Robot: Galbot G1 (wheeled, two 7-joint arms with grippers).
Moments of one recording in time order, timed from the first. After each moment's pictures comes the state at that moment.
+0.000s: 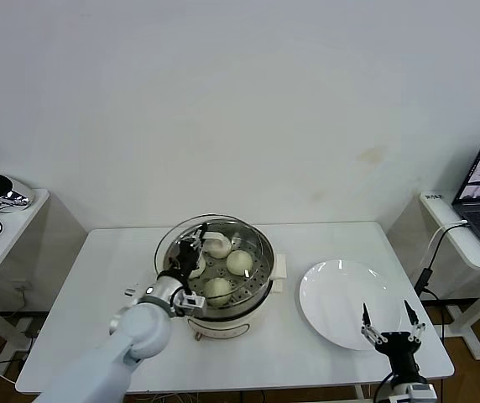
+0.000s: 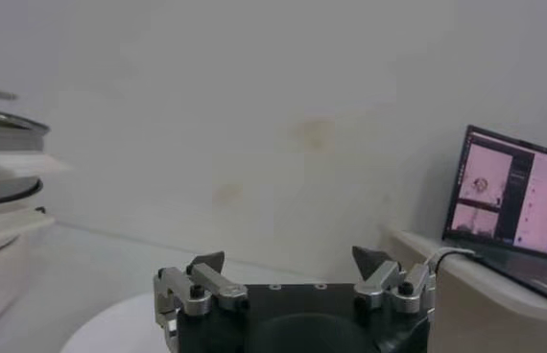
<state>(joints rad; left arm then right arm) 0.87 -0.98 0.06 -1.88 0.97 0.38 0.15 -1.63 1.51 0.79 1.95 -0.05 0.18 -0.08</state>
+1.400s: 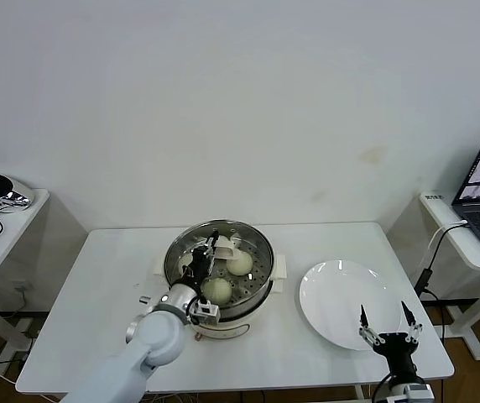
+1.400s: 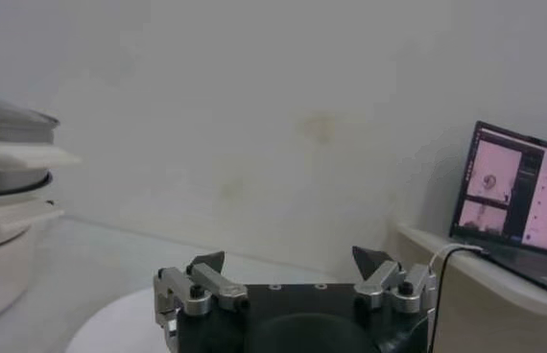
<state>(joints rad) 0.90 -1.05 0.07 -1.84 1.04 0.36 0.14 -1.63 1.50 0.79 1.94 -0.06 0.19 -0.08</state>
